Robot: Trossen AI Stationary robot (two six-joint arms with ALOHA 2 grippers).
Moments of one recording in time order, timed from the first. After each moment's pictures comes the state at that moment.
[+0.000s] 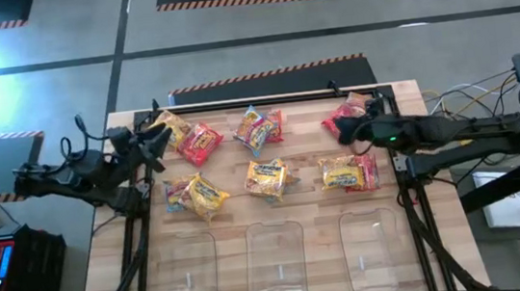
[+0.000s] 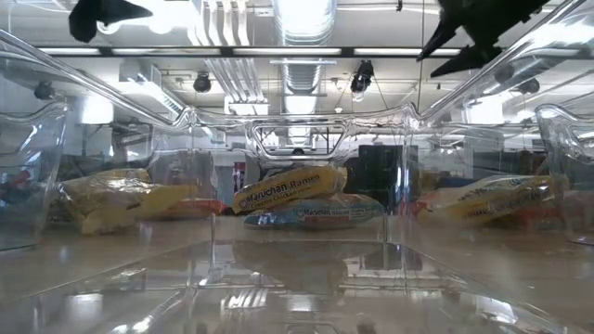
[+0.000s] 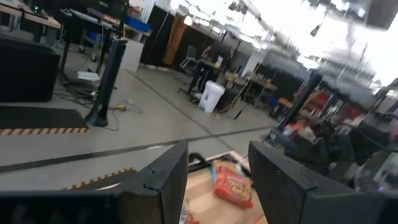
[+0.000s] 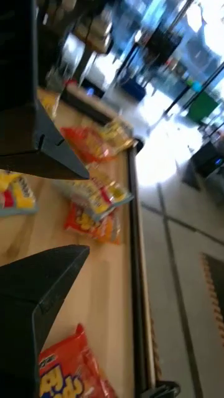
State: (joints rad) left arm -0.21 0.47 0.68 -0.15 -0.93 -0.38; right arm -0.06 0.81 0.77 -0.45 0.63 0.97
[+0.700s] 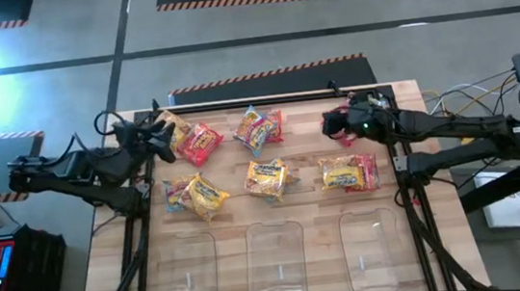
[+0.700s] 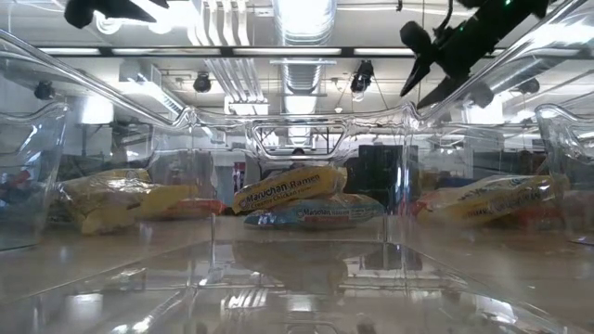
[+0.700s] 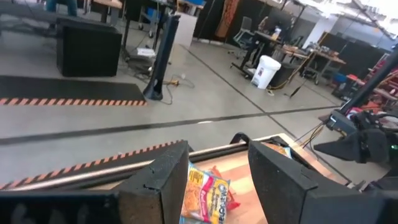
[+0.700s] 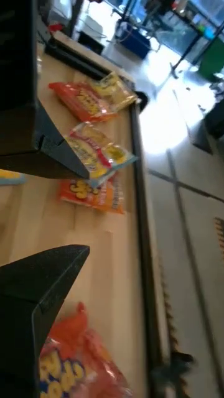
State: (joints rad) left arm -0.20 0.70 0.93 -0.59 -1.09 -0.72; right arm -0.28 0.98 0.77 -0.38 0.46 0.97
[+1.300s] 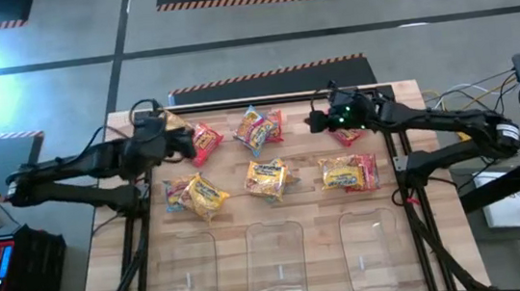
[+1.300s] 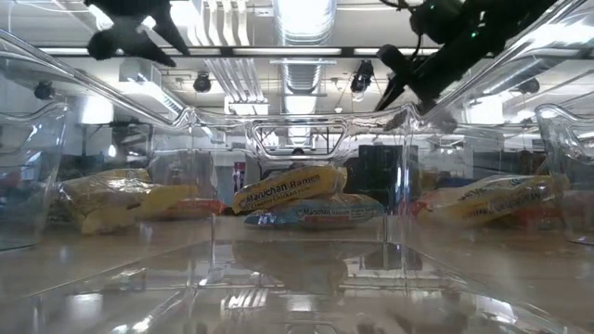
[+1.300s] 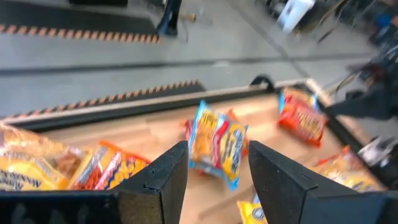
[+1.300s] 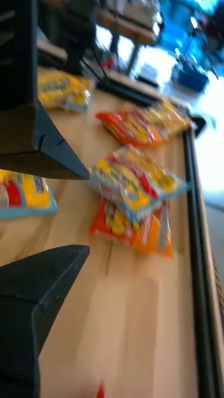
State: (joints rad) left arm 0.09 0.86 0.93 -0.68 -0.69 -0.84; right arm -0.49 1.18 0.77 -0.15 -0.02 0.87
